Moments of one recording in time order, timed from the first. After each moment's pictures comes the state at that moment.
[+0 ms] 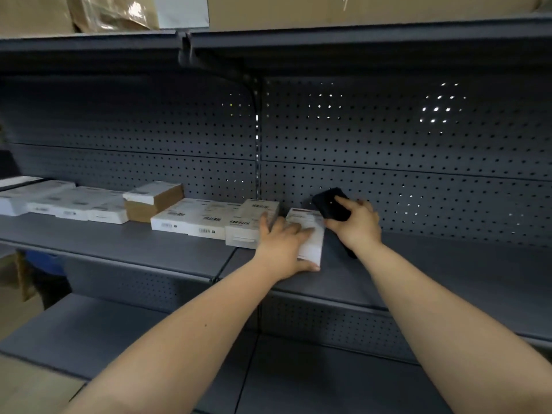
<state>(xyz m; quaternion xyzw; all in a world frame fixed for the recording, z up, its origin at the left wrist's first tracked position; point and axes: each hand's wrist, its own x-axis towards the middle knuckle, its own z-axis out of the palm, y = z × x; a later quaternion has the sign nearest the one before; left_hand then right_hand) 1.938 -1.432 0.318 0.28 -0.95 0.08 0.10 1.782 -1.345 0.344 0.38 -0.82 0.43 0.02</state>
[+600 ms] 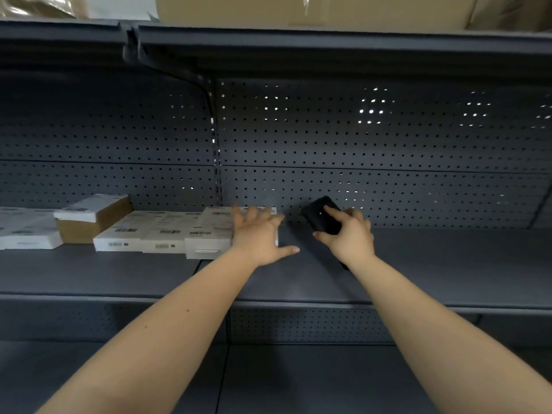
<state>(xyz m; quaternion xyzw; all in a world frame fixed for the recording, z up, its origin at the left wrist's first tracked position) 1.908 -1.446 0.340 0.27 -0.95 0.08 0.12 1.774 -1.295 0.334 0.33 -0.86 0.38 0.09</state>
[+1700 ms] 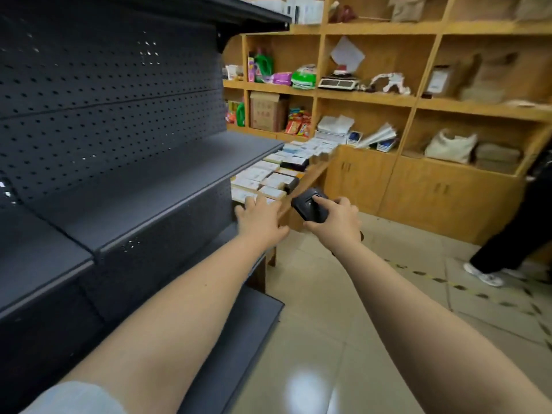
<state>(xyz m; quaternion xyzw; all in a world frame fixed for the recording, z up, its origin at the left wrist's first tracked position) 1.442 -0.597 0.277 -0.21 -0.97 -0.05 0.08 1.503 -0.440 0.274 -0.18 -0.93 0.26 0.18</state>
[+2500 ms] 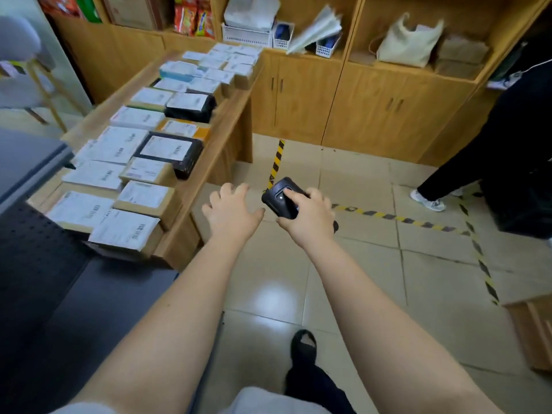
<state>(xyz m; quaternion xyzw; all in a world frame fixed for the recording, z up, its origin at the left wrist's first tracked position) 1.049 -0.223 0.105 -0.20 -0.96 -0.17 -0.04 1.148 -0.103 0.121 -0.32 -0.92 0.24 0.06</state>
